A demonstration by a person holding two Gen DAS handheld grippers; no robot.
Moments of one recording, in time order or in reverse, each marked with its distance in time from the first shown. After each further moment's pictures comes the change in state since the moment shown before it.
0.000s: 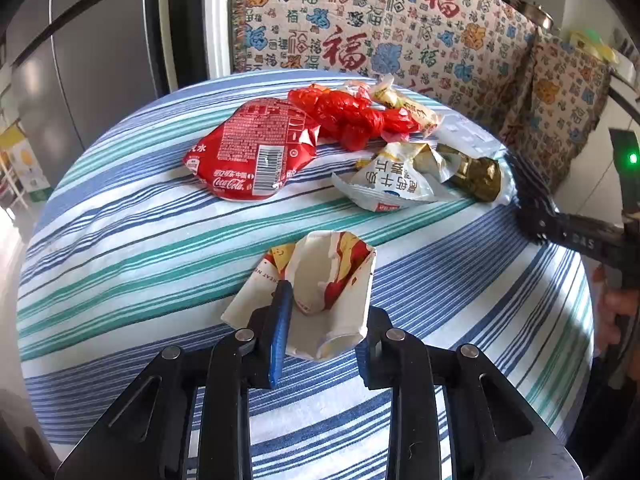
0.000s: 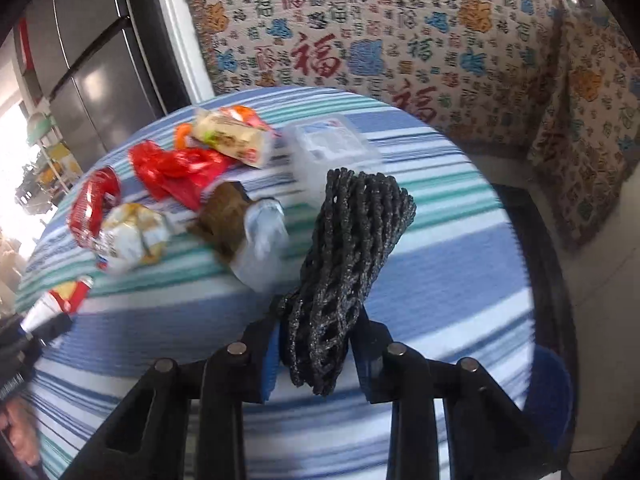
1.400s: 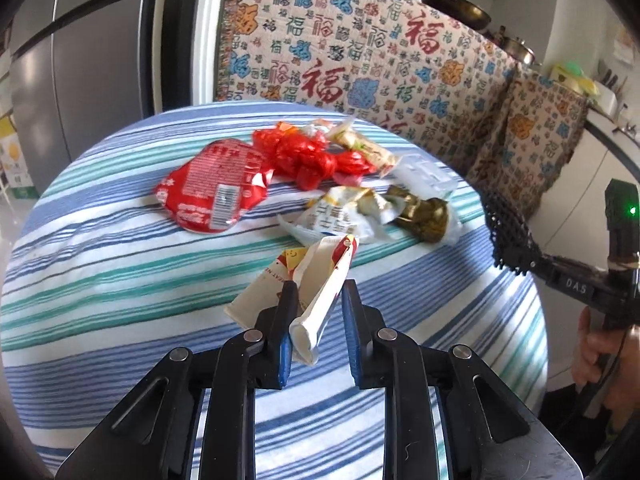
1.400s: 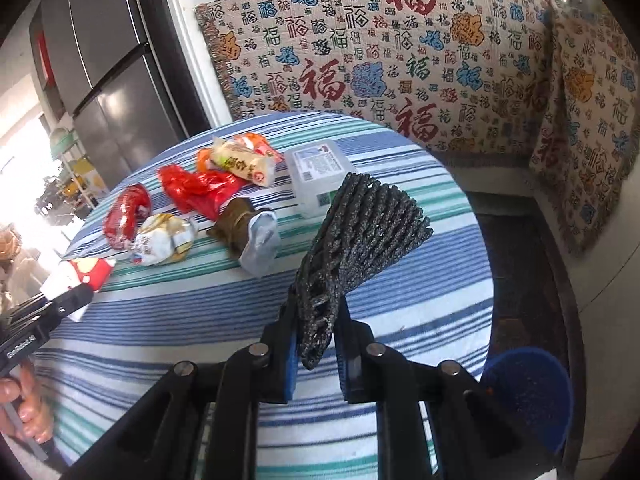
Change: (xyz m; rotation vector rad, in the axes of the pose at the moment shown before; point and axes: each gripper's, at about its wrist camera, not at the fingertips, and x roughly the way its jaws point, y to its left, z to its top) left arm -0.025 -0.023 0.011 -0.060 -0.090 -0.106; right arm -0.044 -0.026 -0.014 0.018 -0.082 0.118
